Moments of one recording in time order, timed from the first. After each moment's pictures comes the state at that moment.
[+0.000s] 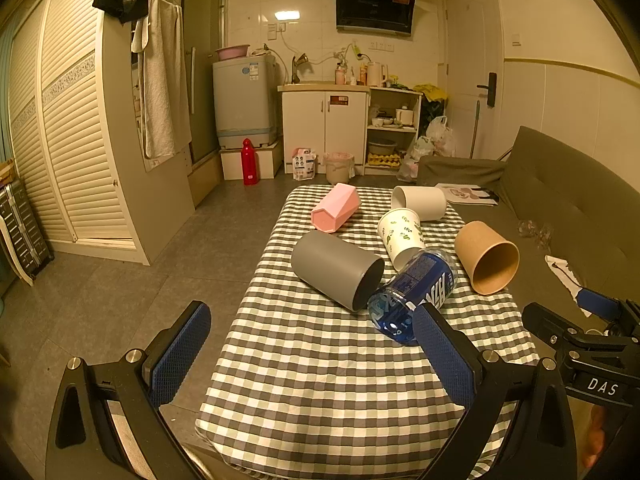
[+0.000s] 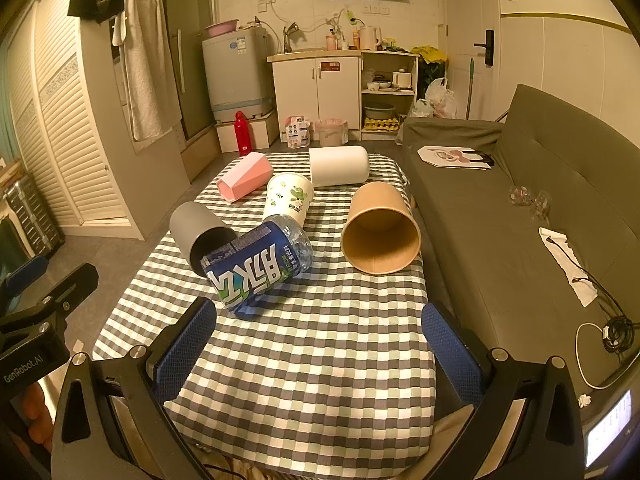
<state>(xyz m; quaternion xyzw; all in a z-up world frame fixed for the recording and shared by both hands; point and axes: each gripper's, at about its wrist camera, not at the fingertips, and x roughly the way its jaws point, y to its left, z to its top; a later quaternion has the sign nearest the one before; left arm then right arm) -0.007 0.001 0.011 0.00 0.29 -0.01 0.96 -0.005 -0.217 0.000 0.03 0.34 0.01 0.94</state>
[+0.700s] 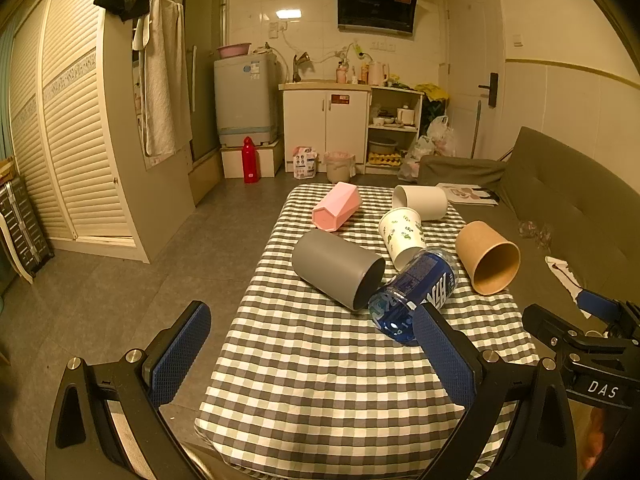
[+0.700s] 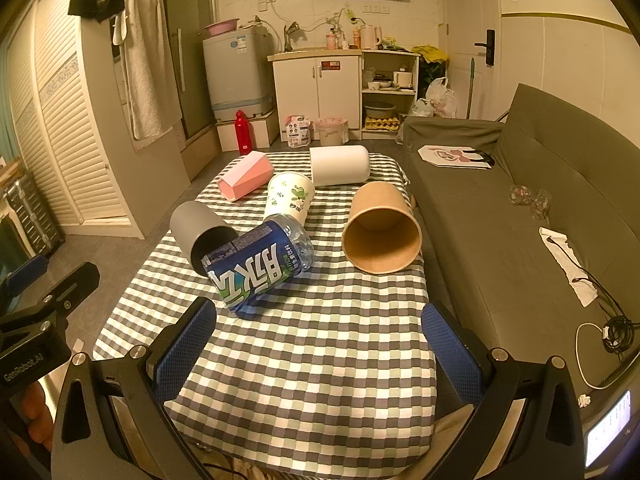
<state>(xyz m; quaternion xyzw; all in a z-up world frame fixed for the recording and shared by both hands) -0.006 -0.002 0.008 0.00 0.29 -0.01 0.96 -0.005 -0.217 -0.001 0.03 0.35 0.01 0.94</state>
